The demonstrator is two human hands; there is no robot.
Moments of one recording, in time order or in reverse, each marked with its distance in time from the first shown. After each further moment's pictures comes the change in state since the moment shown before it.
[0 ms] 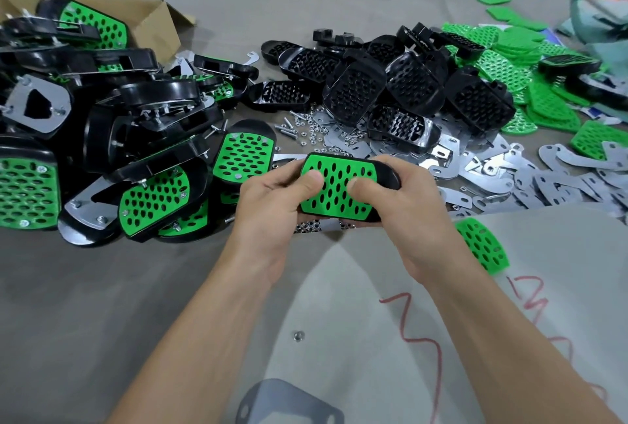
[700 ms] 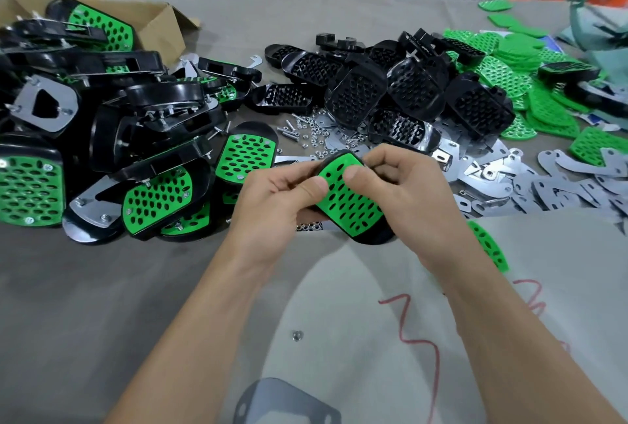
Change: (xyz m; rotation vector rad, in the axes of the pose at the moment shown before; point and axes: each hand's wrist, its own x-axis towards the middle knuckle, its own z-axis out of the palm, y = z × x) left_hand -0.003 0.007 -0.004 0.090 -0.160 0.097; right_hand 0.003 -0.016 -0.006 -0.208 -0.044 -0.144
